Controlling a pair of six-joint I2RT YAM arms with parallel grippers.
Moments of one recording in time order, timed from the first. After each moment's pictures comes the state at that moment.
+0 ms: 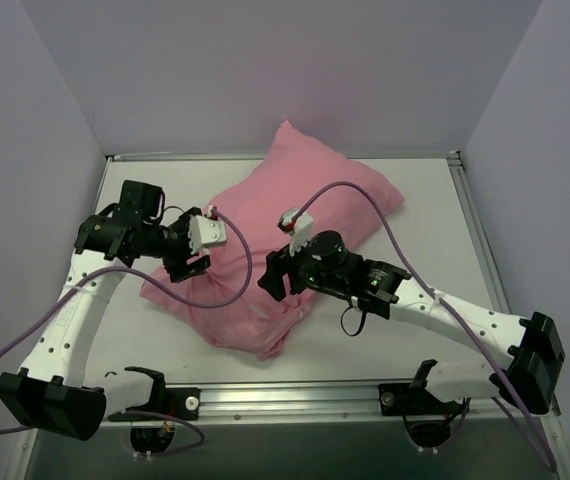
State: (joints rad) left arm -0.25 1.22 1.36 -1.12 0.55 0.94; right arm 0.95 1.23 0.98 -0.18 -0.02 0.31
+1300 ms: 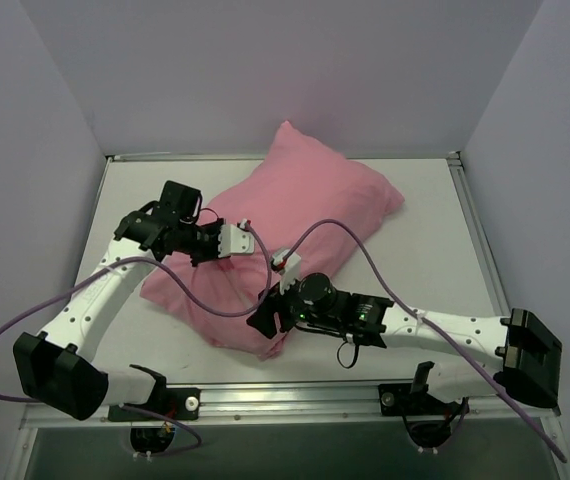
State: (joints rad) left arm -0.41 1.33 1.29 -0.96 0.47 1.14; right arm 1.12 1.24 0.74 0.09 0.00 0.47
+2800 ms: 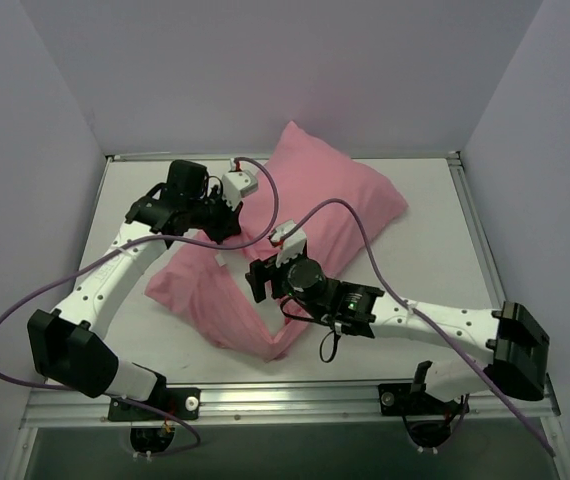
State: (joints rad) left arm -0.42 1.45 1.39 -0.72 0.40 0.34; right arm 1.15 1.26 0.88 0.10 0.44 0.32
